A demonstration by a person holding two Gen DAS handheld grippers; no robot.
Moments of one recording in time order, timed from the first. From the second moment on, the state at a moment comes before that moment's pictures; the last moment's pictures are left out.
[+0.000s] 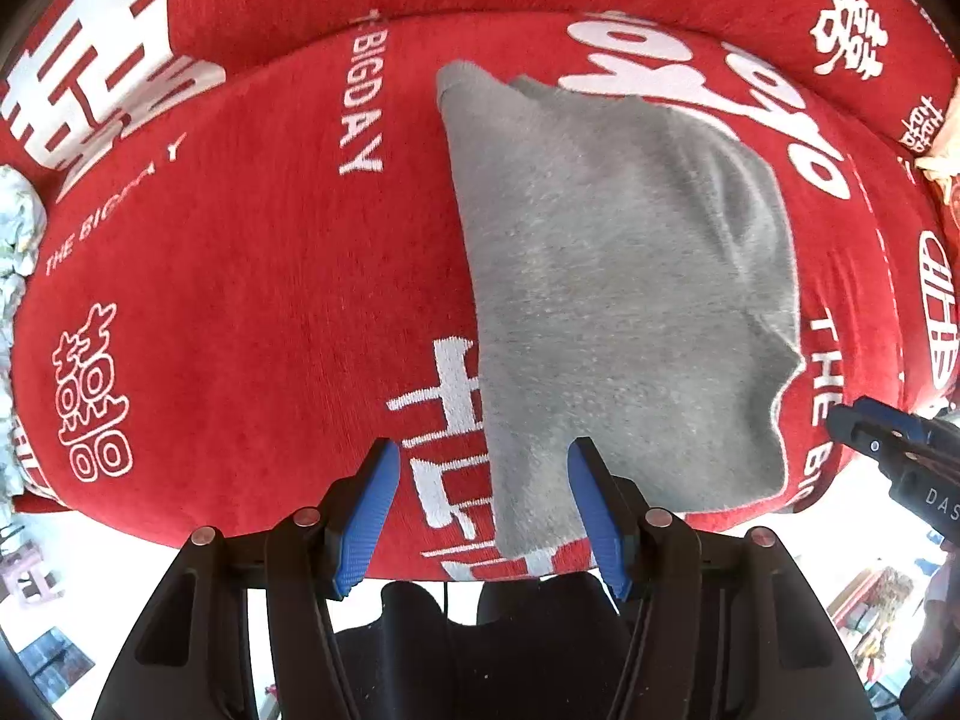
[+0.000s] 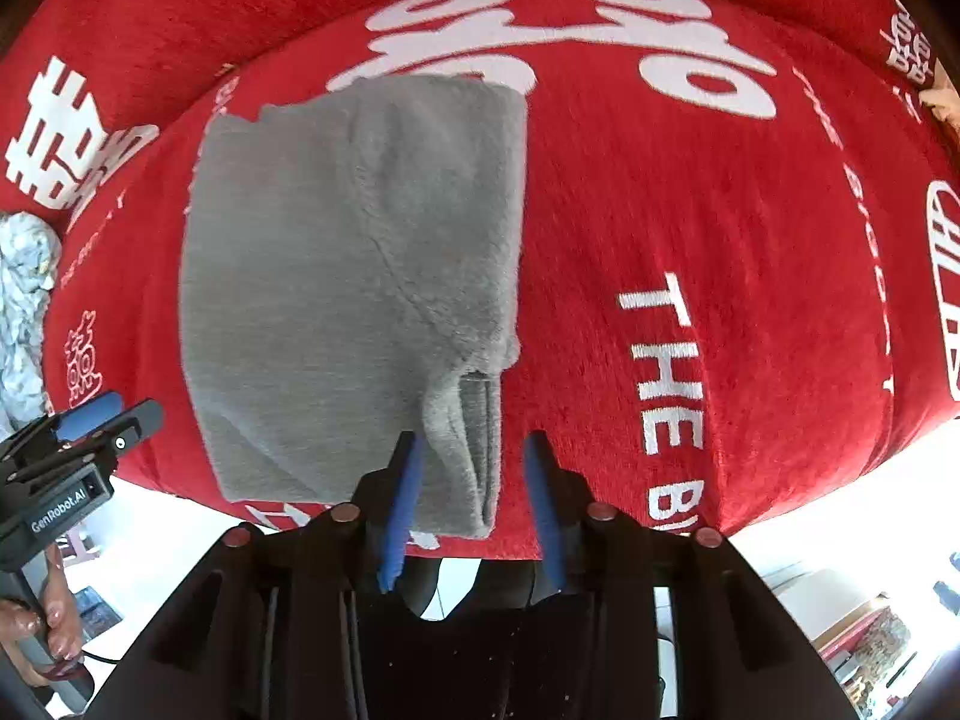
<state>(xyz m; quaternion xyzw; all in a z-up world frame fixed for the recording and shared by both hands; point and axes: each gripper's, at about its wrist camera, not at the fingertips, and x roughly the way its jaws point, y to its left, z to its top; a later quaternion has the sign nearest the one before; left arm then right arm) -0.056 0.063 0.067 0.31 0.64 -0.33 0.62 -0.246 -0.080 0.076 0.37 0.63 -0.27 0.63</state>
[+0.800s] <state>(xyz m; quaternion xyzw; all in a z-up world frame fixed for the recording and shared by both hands) -0.049 0.065 0.126 0.32 0.62 -0.30 0.66 -0.218 -0.079 0.147 0.30 0.61 -0.31 0.66</state>
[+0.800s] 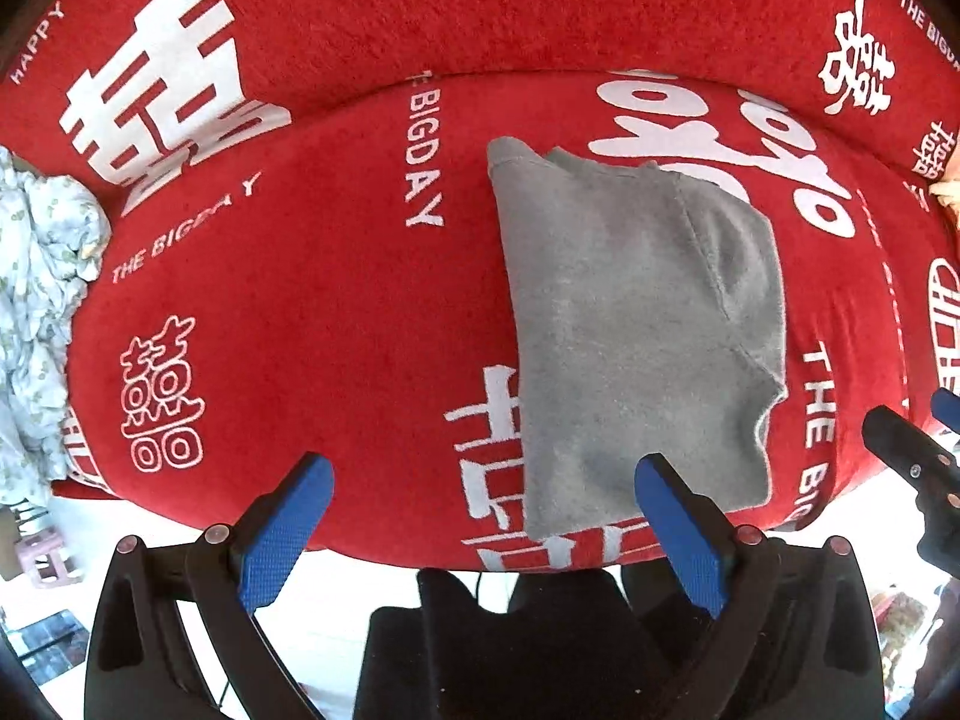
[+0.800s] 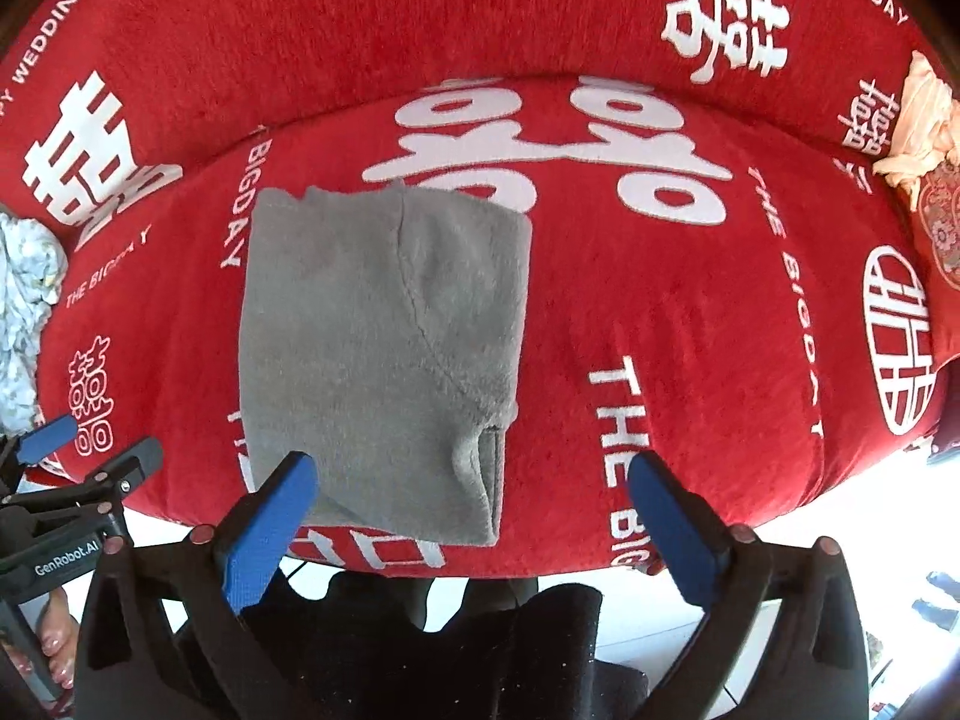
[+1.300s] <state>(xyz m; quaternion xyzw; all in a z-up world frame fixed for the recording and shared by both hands) -0.049 0.067 0.144 0.30 0.61 -0.31 0.67 -0.213 -0.078 0.153 0.33 0.61 -0.30 0.65</state>
